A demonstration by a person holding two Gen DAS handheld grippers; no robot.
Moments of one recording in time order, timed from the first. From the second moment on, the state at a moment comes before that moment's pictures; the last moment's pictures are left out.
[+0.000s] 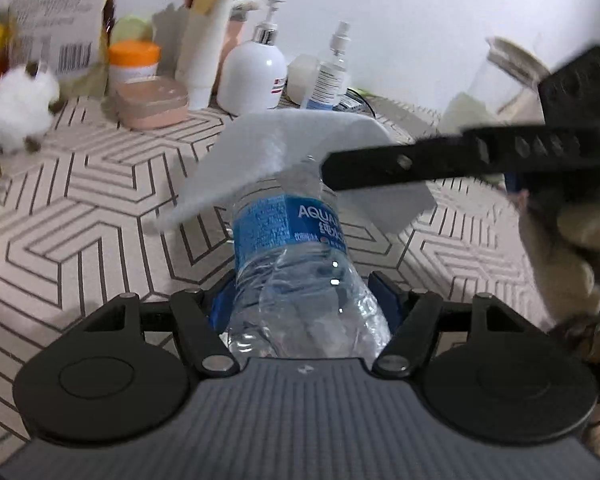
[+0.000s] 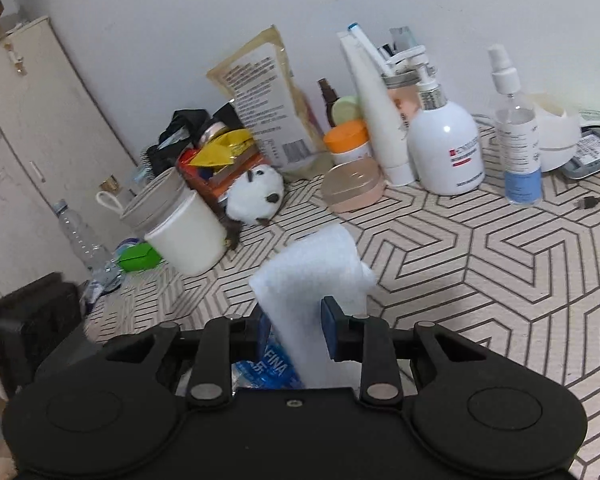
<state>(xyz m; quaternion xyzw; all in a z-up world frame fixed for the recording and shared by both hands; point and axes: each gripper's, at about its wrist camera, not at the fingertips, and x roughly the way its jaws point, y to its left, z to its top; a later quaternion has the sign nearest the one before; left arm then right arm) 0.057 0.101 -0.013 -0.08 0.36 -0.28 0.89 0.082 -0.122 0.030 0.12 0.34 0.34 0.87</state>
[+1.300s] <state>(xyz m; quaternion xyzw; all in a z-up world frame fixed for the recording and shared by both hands) 0.041 0.078 -0.011 0.03 0.35 -0.23 0.91 0.076 -0.094 0.022 0.10 0.39 0.41 0.82</state>
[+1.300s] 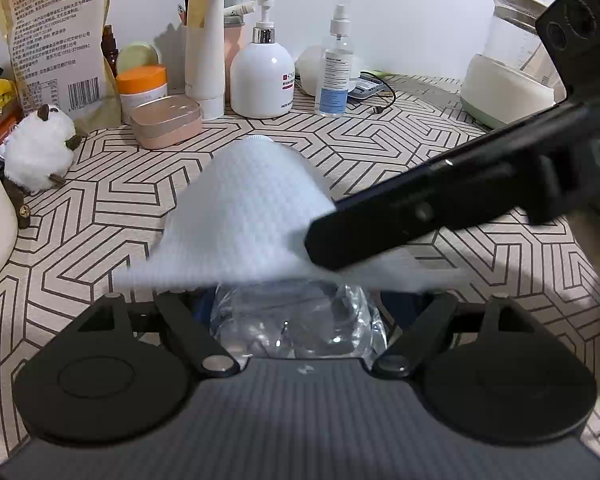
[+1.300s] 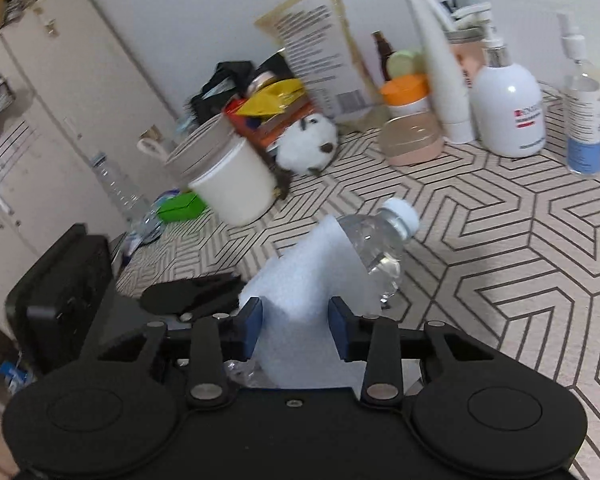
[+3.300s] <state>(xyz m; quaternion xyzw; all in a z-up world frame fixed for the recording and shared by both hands) 0.038 0.087 -0.014 -0.01 0.33 -0.22 0.92 0.111 -0.111 -0.029 0.28 0.43 0.38 0.77</state>
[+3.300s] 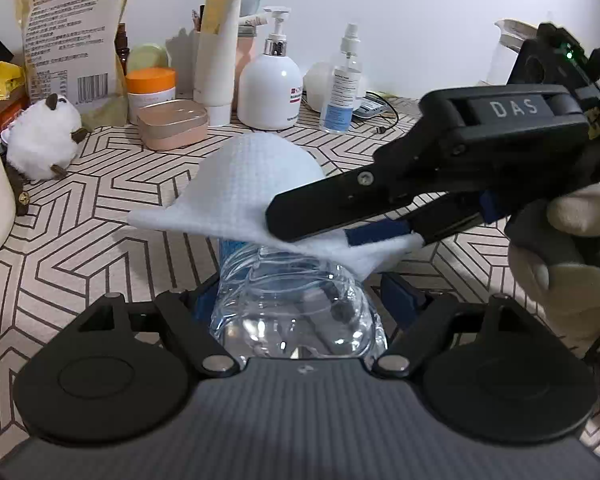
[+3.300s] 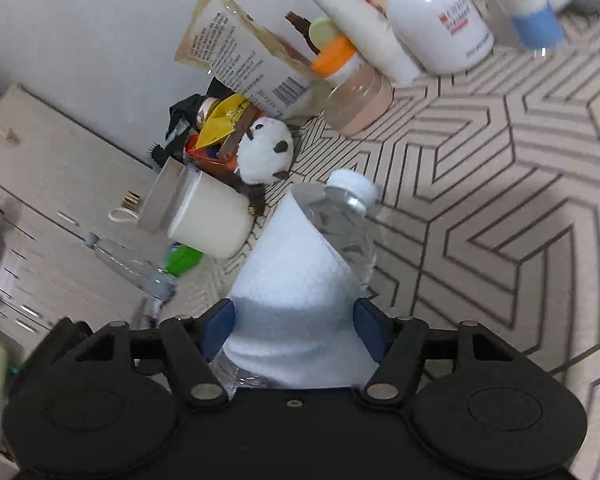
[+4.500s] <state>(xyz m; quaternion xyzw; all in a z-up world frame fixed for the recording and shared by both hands) 0.040 0.108 -0.016 -0.05 0.32 -0.21 0.92 0.103 -0.122 -0.004 0.22 0.37 0.35 0.83</state>
